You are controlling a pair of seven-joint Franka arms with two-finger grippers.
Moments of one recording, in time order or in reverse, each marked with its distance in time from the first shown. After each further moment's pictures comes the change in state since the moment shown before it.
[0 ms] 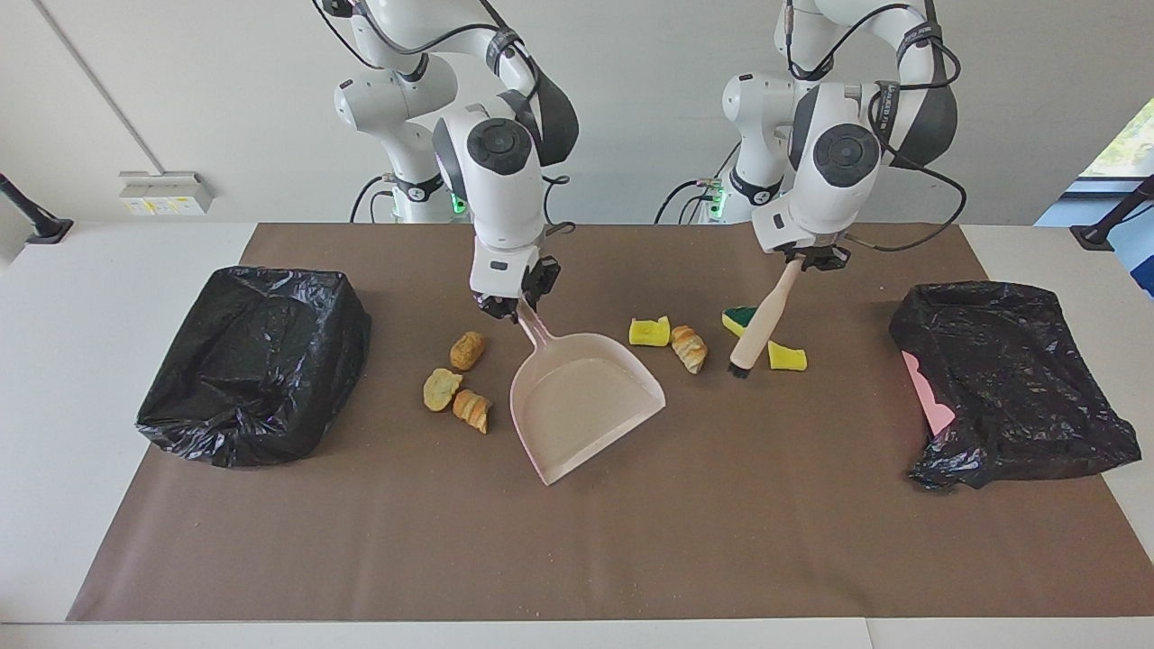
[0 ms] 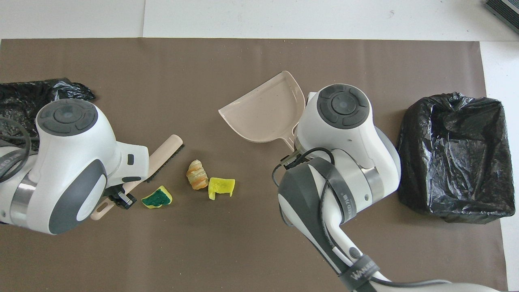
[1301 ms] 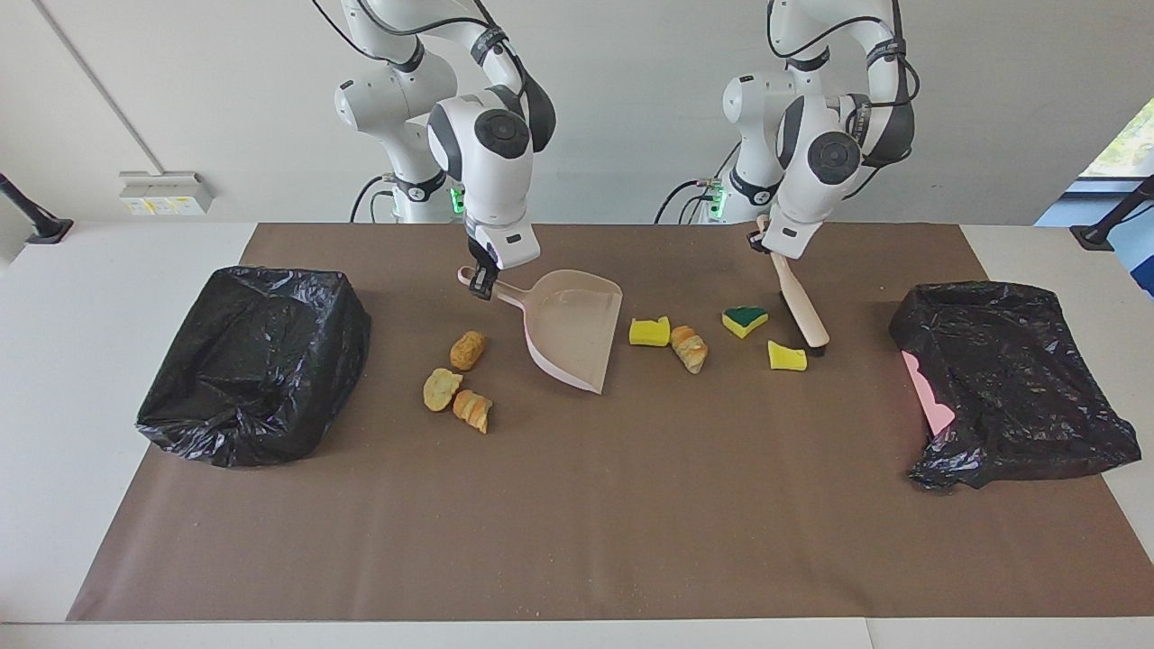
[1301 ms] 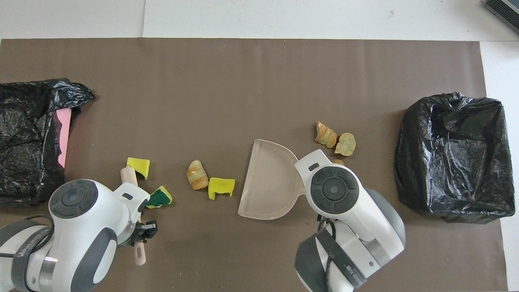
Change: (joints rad) left arm -0.099 -0.216 -0.020 -0.442 -0.243 0.339 -0.777; right arm 0.081 -0.184 0.011 -0.426 -0.237 0.186 -0.484
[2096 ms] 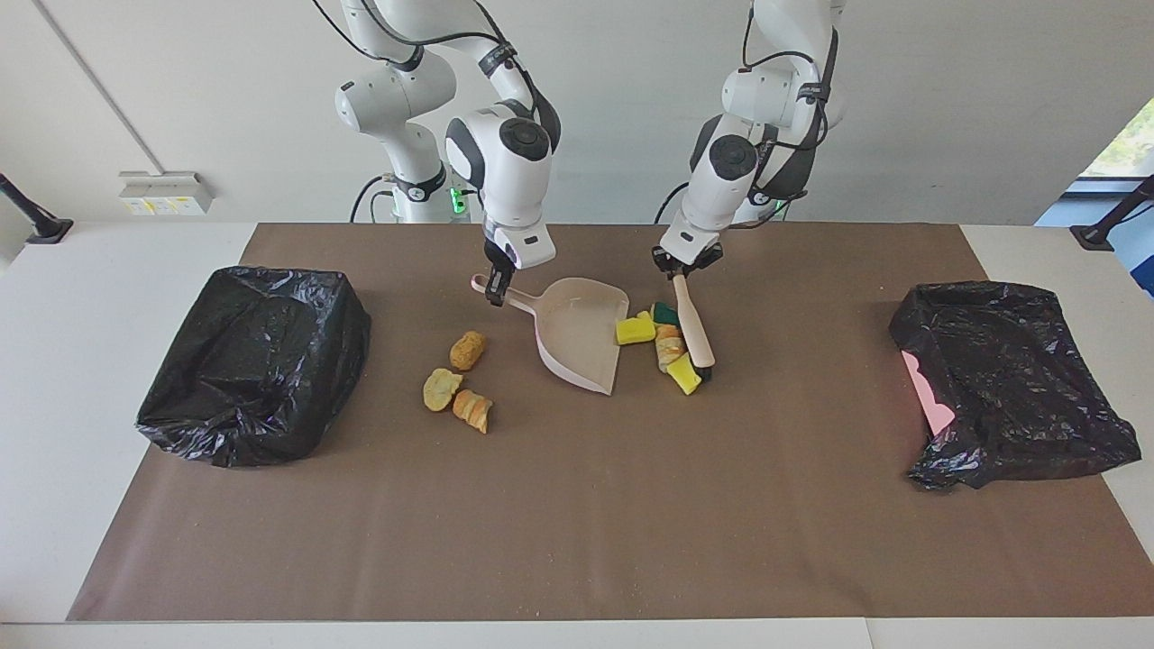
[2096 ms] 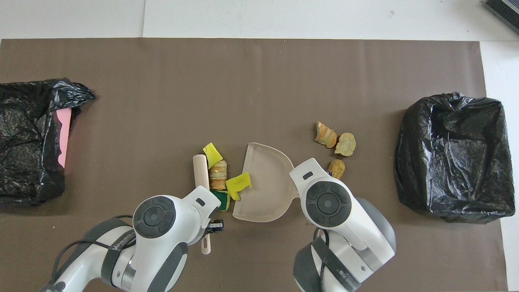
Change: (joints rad) left arm -0.299 0.168 -0.003 0.056 -0.160 0.295 -0.008; right arm 0.023 0.007 0.002 -0.061 -0.003 0.100 0.019
